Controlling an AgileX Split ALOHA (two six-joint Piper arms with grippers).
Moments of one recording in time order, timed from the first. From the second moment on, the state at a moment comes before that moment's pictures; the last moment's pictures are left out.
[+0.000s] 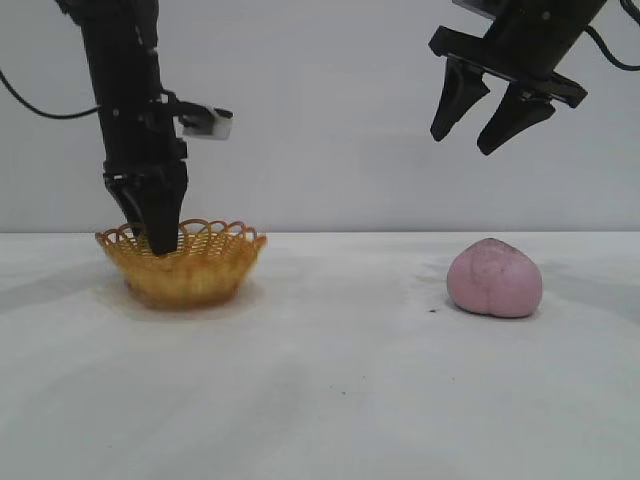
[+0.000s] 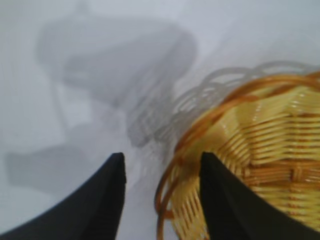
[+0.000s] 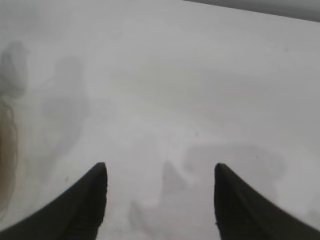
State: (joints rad) left arm -0.24 2.43 -2.06 -0.09 1.10 0.68; right arm 0.16 2.02 -1.54 0.65 0.66 -0.61
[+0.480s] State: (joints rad) left arm -0.24 2.37 -2.07 -0.16 1.13 0.61; right arm 0.16 2.02 -1.54 0.65 0.66 -0.61
